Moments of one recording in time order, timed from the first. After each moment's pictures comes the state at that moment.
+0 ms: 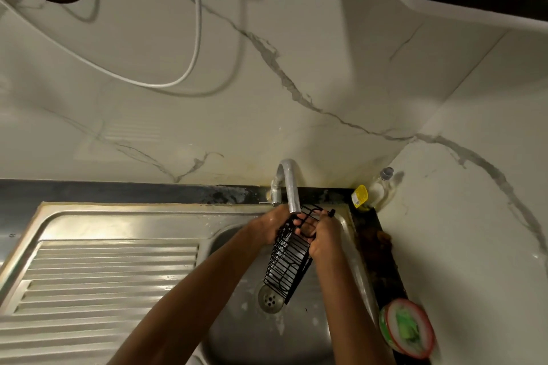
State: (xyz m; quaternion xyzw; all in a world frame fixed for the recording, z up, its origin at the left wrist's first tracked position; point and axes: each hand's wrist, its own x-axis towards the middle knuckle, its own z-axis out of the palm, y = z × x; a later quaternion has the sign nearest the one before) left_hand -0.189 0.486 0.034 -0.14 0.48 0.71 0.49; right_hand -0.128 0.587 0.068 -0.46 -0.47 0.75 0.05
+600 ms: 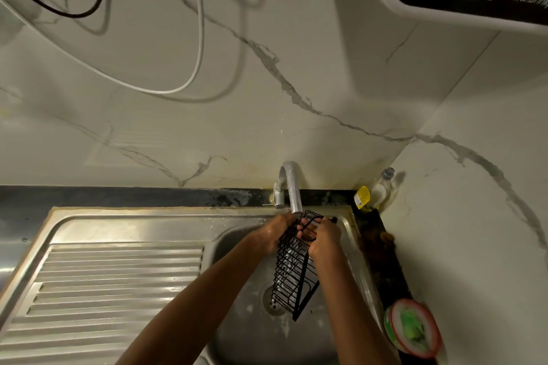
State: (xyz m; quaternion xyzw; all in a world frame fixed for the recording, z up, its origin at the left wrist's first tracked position) left_hand -0.164 0.469 0.041 -0.05 0.61 0.66 0.44; right_hand -0.125 0.584 0.063 -0.50 -0.42 0.75 0.05
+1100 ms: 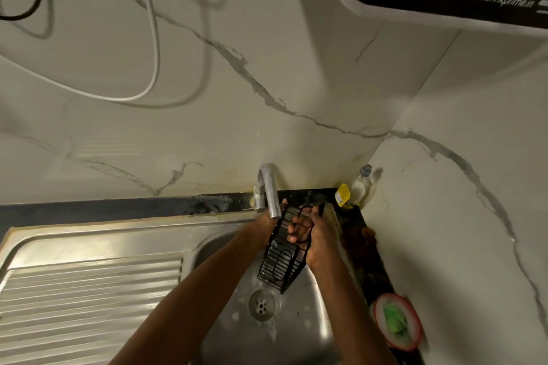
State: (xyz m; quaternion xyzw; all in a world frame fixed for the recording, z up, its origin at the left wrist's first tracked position) left_hand -0.202 0.508 -0.009 -0.03 0.49 0.74 0.47; right_hand -0.109 0.601 0.091 -0.38 -0.43 0.82 0.05
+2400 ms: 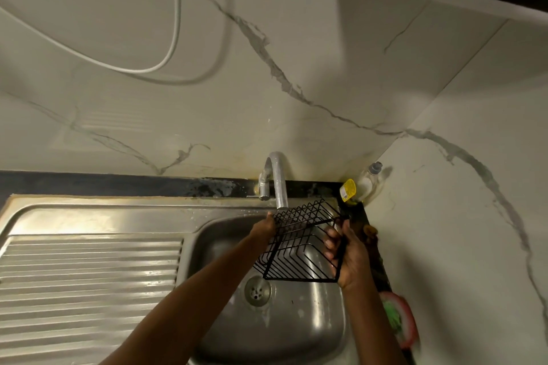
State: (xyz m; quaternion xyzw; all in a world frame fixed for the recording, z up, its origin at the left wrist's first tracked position) left_hand -0.176 0.504 -0.043 -0.21 0.63 0.62 0.42; right_hand -0.058 0.657 0.064 -0.34 -0.36 0.87 0.01
